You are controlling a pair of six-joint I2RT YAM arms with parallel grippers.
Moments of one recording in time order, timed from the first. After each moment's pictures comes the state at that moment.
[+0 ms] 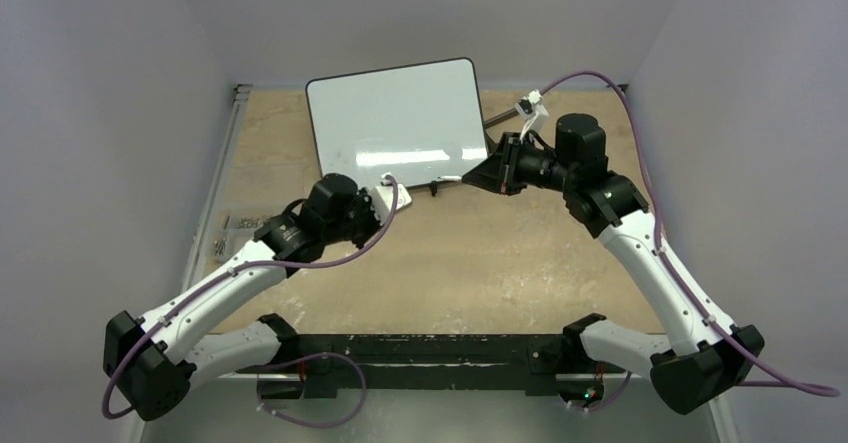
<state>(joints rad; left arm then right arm) -0.66 1.03 0.88 -0.45 0.13 0.37 0.42 1.10 1.18 -0.45 -0.57 0.55</state>
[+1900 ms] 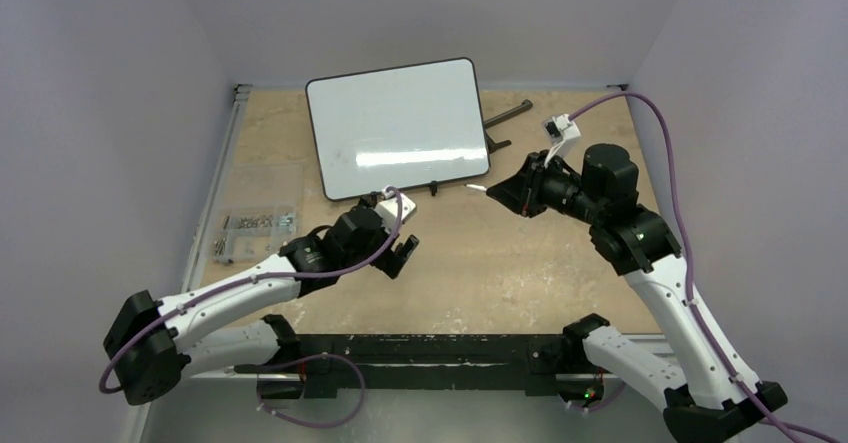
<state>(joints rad) -0.89 1.10 0.64 -0.22 -0.16 -0.08 0.42 0.89 1.10 -0.55 -0.40 0.42</state>
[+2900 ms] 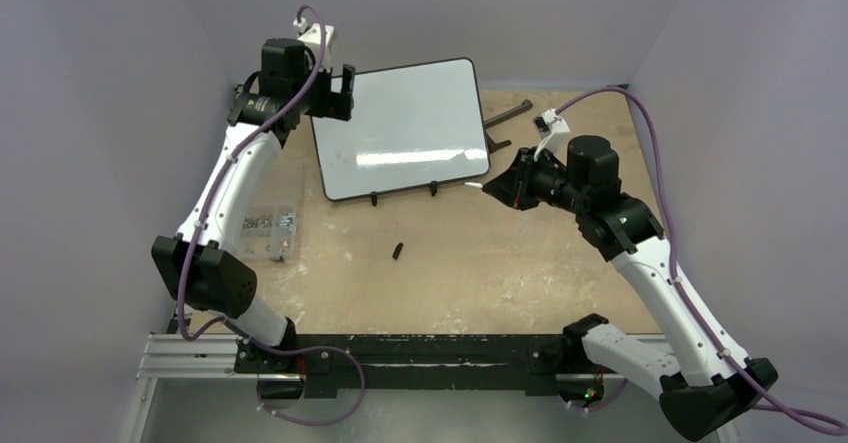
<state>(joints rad) -0.24 1.54 1.64 -0.62 -0.04 0.02 0.42 0.97 1.09 -0.54 -0.35 0.44</state>
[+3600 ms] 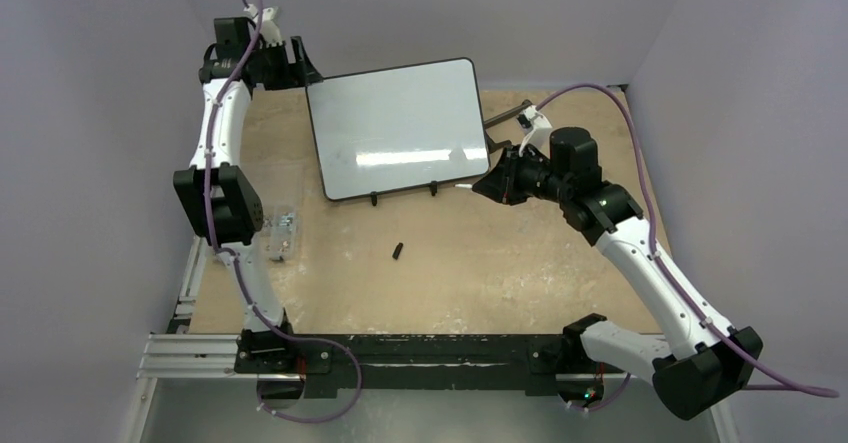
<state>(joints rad) 0.10 2.08 2.13 -0.67 0.51 -0.09 0.42 1.08 1.08 -0.48 -0.40 0.42</state>
